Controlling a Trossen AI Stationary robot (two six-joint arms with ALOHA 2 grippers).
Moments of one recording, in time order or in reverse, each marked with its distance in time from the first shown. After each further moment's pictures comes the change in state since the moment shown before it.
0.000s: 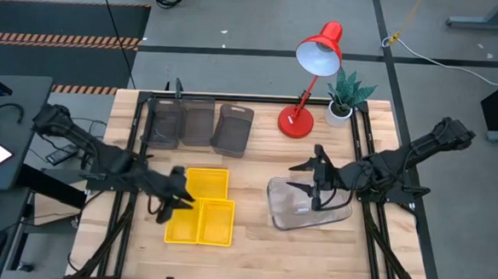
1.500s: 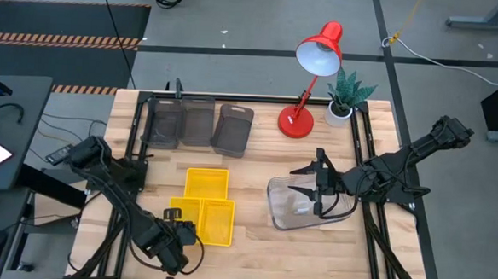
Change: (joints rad) left arm -0.327 0.774 0.540 -0.539 -0.015 -0.385; right arm 0.051 0.001 -0.013 0.031 0.046 -0.014
